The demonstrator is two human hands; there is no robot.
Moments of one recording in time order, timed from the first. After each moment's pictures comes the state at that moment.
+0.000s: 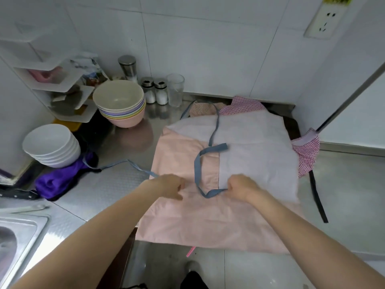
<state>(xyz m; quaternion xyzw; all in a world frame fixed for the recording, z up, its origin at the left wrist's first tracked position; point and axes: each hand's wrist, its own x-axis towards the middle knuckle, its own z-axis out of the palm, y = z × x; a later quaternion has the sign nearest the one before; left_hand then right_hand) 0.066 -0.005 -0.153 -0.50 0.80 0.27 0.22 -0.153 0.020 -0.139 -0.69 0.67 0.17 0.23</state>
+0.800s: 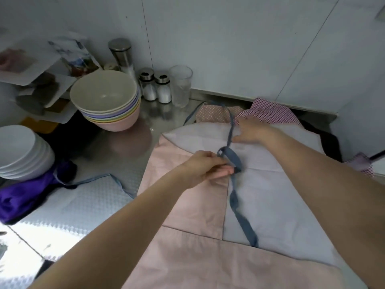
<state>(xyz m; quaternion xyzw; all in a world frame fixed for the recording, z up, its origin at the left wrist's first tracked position) -0.019 -0.116 -0.140 -0.48 0.27 0.78 -0.30 -0.179 -0.228 -0.136 -0.74 0.64 0.17 0.11</state>
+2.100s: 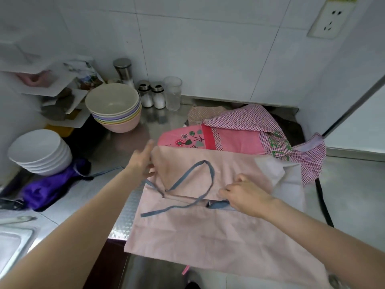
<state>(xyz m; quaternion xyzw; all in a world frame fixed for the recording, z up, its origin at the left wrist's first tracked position) 0.098 -0.057 -0.143 -0.71 0.28 0.54 -0.36 -0.178 0.011 -0.146 -0.92 0.37 0.14 -0.08</state>
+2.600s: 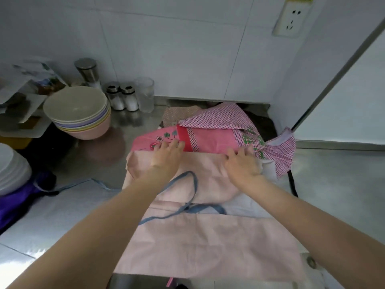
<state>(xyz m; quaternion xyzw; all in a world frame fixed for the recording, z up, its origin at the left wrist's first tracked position) -0.022 -0.075 -0.135 -0.57 0.82 0.00 0.04 -0.202 -0.019 -0.104 -0.72 0.65 0.26 -0.07</state>
